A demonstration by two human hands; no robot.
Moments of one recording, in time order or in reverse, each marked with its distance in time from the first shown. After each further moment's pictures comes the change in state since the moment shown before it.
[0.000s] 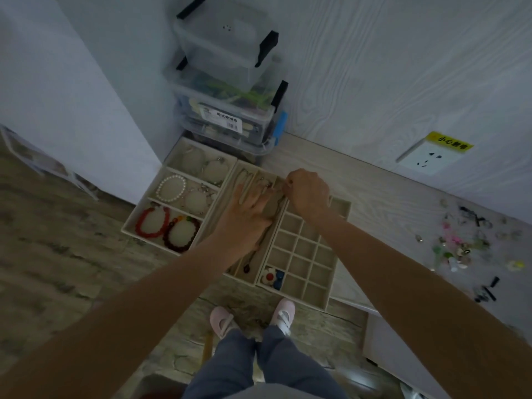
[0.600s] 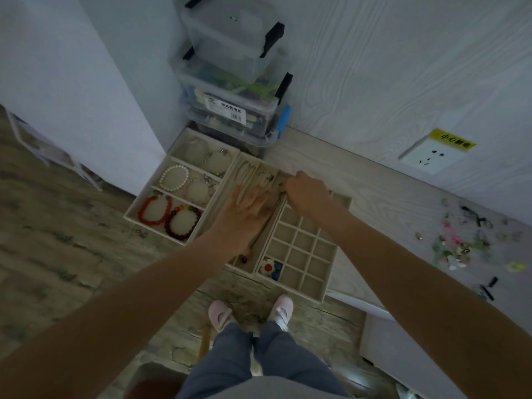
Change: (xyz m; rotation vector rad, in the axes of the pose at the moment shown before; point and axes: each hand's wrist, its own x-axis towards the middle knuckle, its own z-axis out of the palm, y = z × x) left_hand -0.016 0.006 0.006 0.074 -0.057 -0.038; right_hand -0.011 -0.002 -0.009 -0.330 -0.251 -0.300
